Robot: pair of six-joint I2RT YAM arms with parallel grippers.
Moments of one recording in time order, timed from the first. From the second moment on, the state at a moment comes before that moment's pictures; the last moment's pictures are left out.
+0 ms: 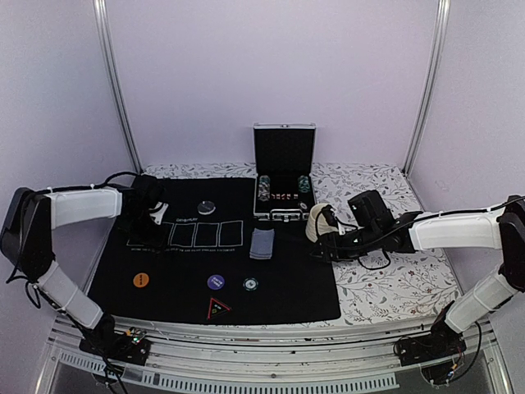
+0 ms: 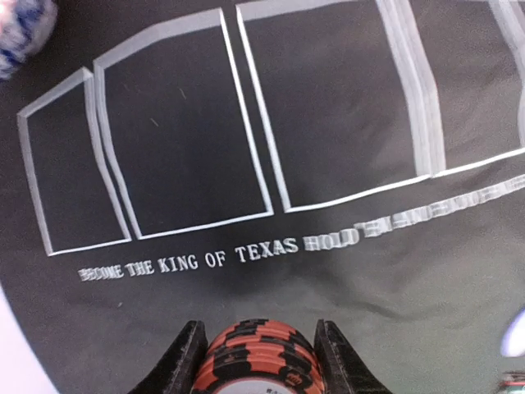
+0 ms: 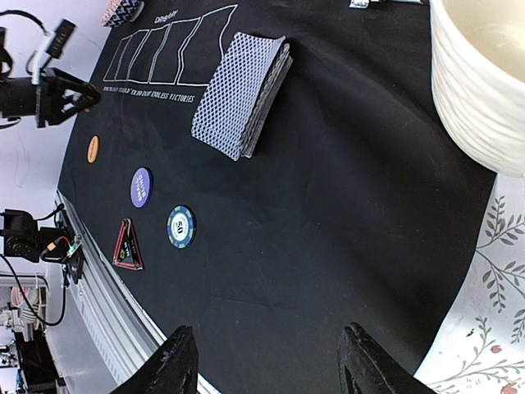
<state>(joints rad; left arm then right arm) -0.30 1.57 0.94 -0.68 -0.14 -0.08 0.70 1.48 0.78 -0.10 -0.38 0.54</state>
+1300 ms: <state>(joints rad) 0.14 1.37 0.59 -0.43 -0.18 -0.55 0.68 1.46 0.78 -0.08 -0.40 0.50</state>
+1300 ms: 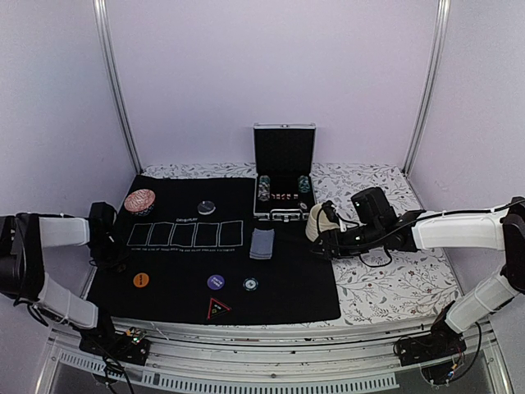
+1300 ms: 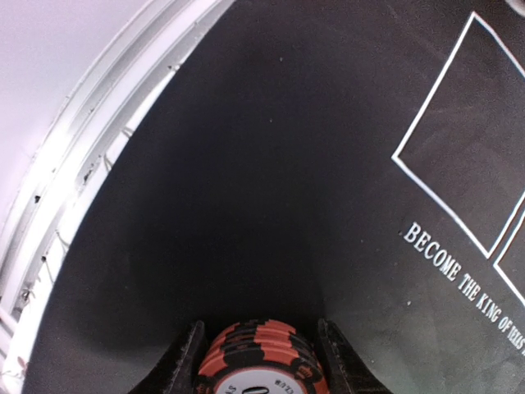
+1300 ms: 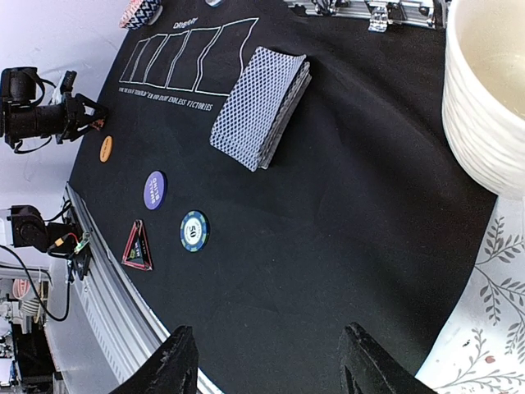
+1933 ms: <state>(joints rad) 0.14 1.31 0.53 -0.38 -0.16 -0.59 0.68 1.43 0.78 -0.08 -0.43 0.49</state>
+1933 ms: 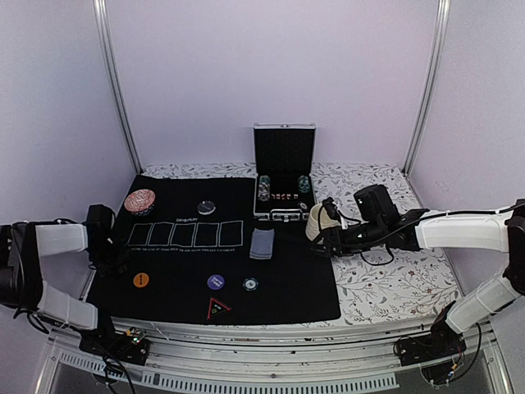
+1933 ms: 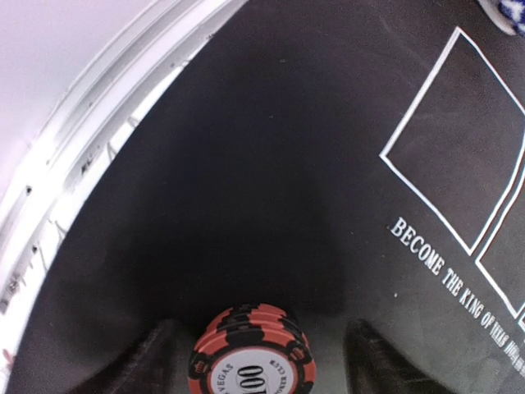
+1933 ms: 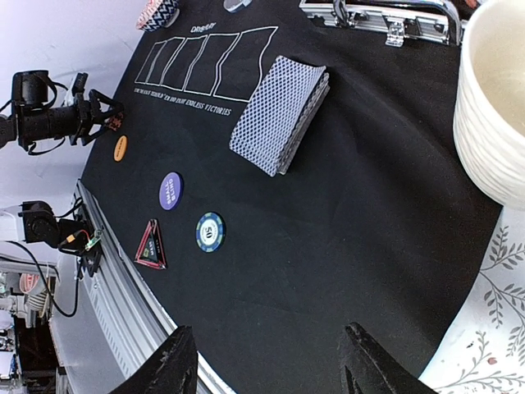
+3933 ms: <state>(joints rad) -0.96 1.99 1.31 -0.65 0.02 0.10 0.62 1.22 0.80 -0.32 -0.27 0.51</state>
